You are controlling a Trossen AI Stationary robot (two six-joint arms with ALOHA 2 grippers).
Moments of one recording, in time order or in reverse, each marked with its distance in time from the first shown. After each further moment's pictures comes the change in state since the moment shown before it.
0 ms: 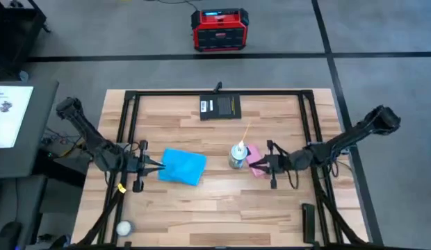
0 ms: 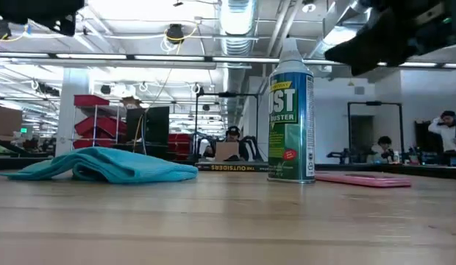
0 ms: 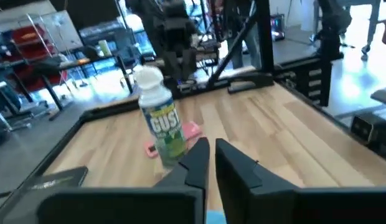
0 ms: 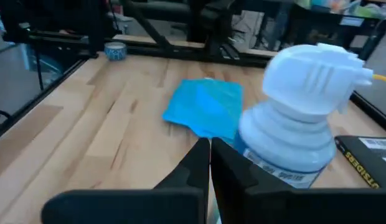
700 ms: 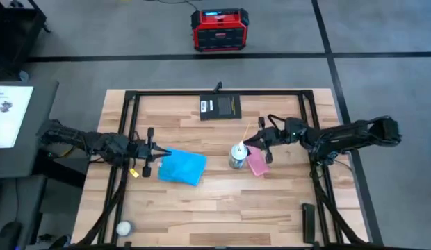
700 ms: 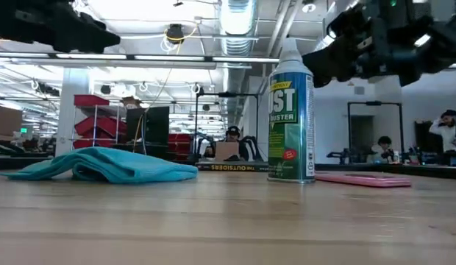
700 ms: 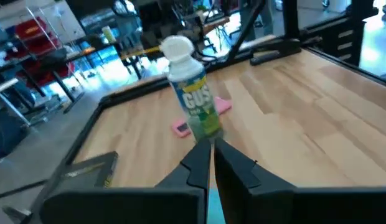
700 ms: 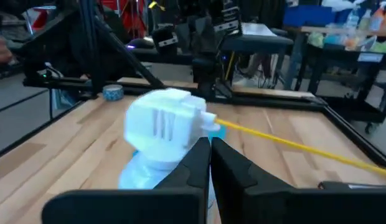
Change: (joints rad) left arm 0.606 0.004 -0.005 -0.030 0.590 0.196; right arm -0.501 0.212 -0.011 0.385 -0.587 -0.060
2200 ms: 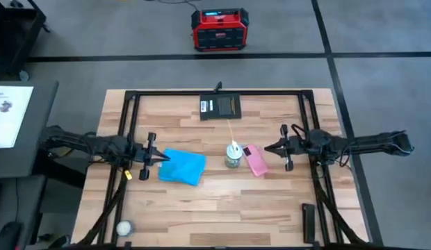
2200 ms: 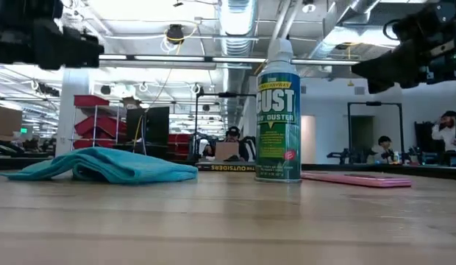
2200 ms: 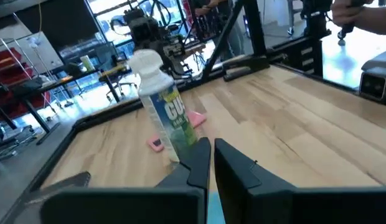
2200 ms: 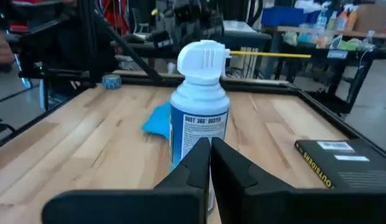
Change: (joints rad) left arm -0.044 -0.190 -0.212 0.114 0.076 0.021; right arm 0.174 -0.836 -0.302 -0.499 0.276 0.020
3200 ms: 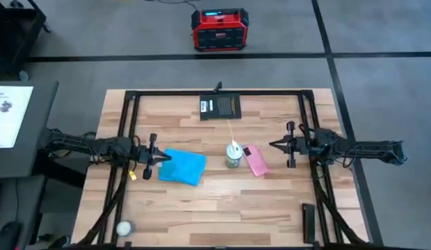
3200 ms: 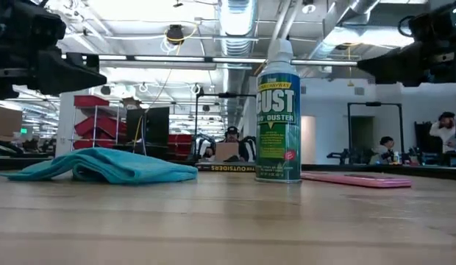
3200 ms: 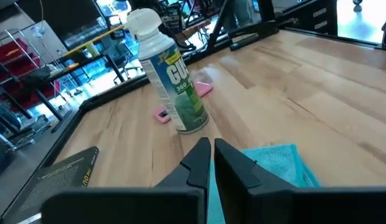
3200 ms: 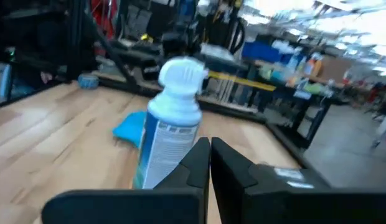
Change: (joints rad) left arm 0.064 -0.010 -0.070 -0.033 0.018 0.053; right arm -0.074 -0.329 -0.013 -0.245 -0.005 -0.192
